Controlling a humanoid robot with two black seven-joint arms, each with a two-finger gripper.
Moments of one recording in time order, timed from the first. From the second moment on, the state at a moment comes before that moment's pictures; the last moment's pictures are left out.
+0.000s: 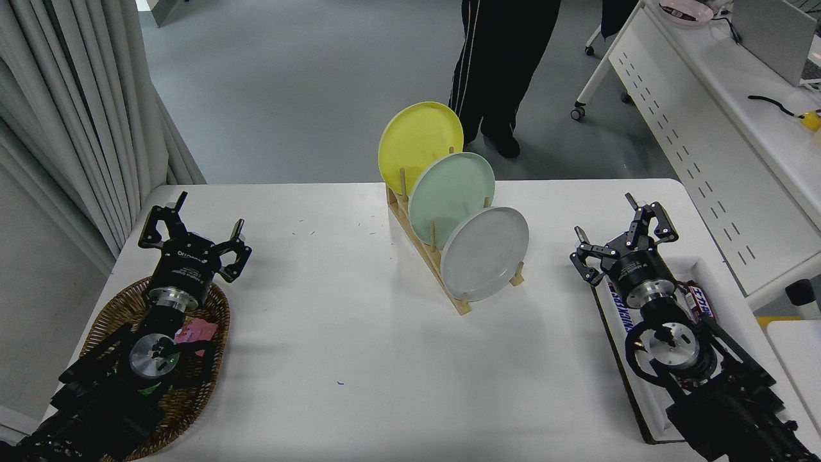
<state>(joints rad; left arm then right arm) -0.51 0.25 -1.06 -0.52 0.07 -0.57 -0.44 0.49 -0.13 1.22 0.70 -0.28 0.21 0.24</state>
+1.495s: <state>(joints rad) -0.51 0.25 -1.06 -0.52 0.07 -0.57 -0.44 0.67 -0.35 0.60 0.76 -0.03 0.20 0.24</state>
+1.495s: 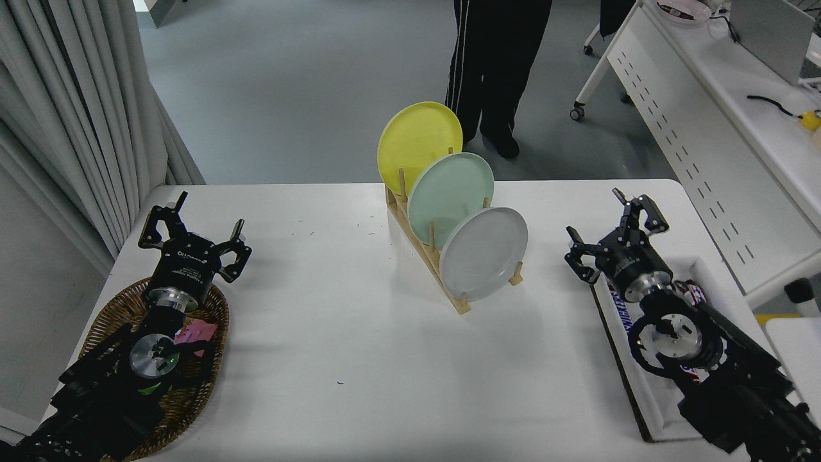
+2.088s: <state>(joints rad) -0.51 0.25 -1.06 -0.52 0.07 -0.57 -0.44 1.08 -0.72 -0.06 1.09 0.29 0.20 0.24</state>
